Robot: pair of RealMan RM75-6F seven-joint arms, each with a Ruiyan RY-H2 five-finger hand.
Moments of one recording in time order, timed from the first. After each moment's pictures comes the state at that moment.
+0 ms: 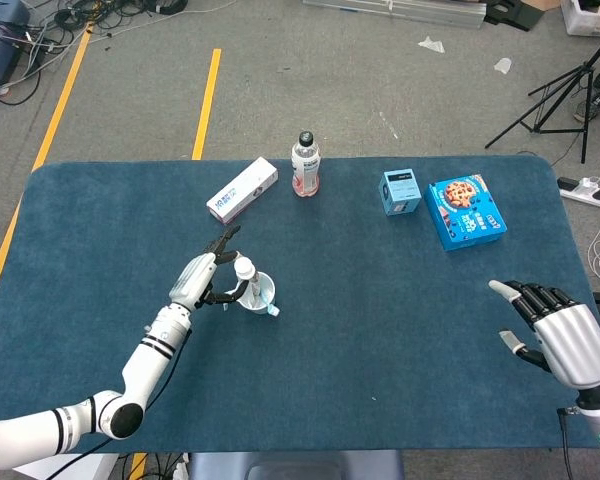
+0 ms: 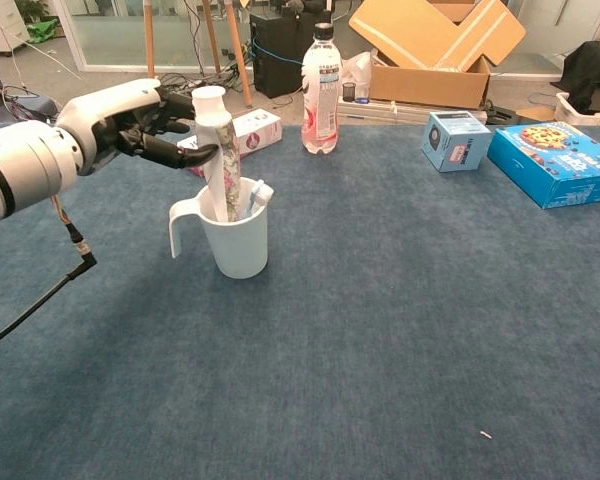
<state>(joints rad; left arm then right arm) -0.73 -1.56 -0.30 -1.52 1.10 0.96 -0.23 0.16 -1.03 0.04 -1.53 -1.76 1.61 0.02</state>
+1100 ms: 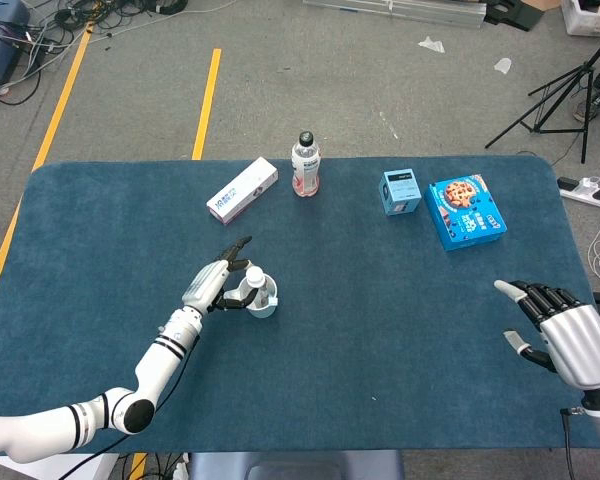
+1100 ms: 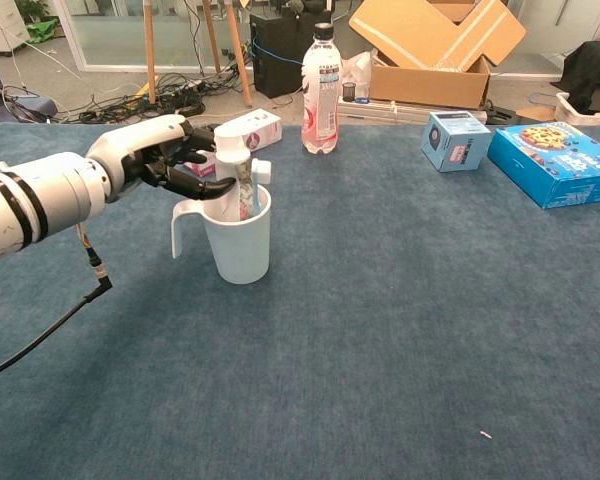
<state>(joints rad) -0.75 -1.64 -0.29 -1.42 1.09 0.88 -0.24 0.16 -1.04 0.04 -1.50 -1.75 1.63 0.05</state>
